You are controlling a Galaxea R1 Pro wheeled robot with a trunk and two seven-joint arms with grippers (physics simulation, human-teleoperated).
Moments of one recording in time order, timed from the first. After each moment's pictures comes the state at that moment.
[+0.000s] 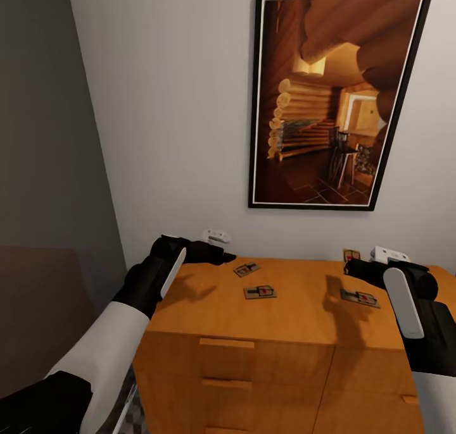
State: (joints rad) left arm -0.93 -0.12 -0.24 -0.98 -0.02 0.82 -0.46; right arm -0.61 -0.23 -0.15 -1.50 -0.55 1.04 -0.44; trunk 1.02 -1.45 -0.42
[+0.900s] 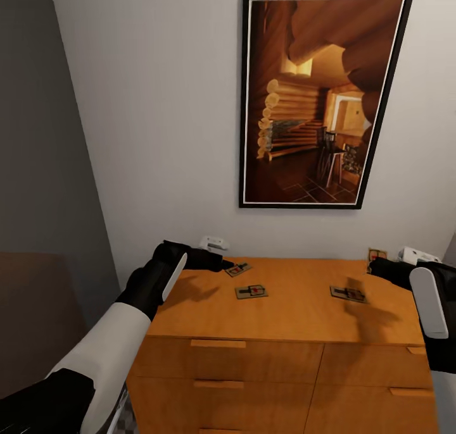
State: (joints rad) left arm -0.93 -0.12 -0.23 -0.90 -0.01 0.81 -0.43; right arm -0.61 -0.27 -0.27 -1.50 -0.55 1.04 -0.44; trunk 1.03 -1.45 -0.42
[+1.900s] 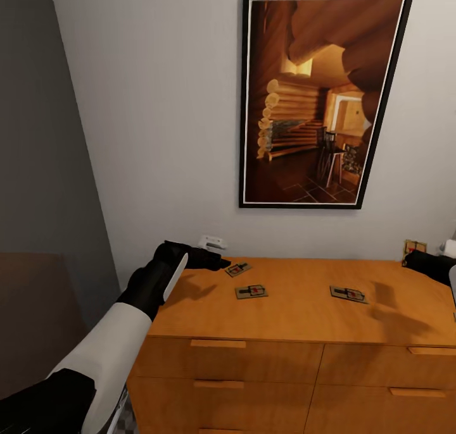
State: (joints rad) left arm -0.93 -0.13 -0.23 -0.90 -0.02 0.81 -0.35; right arm -0.61 -0.38 -0.34 -1.55 -0.55 1.04 -0.44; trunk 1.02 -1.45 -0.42
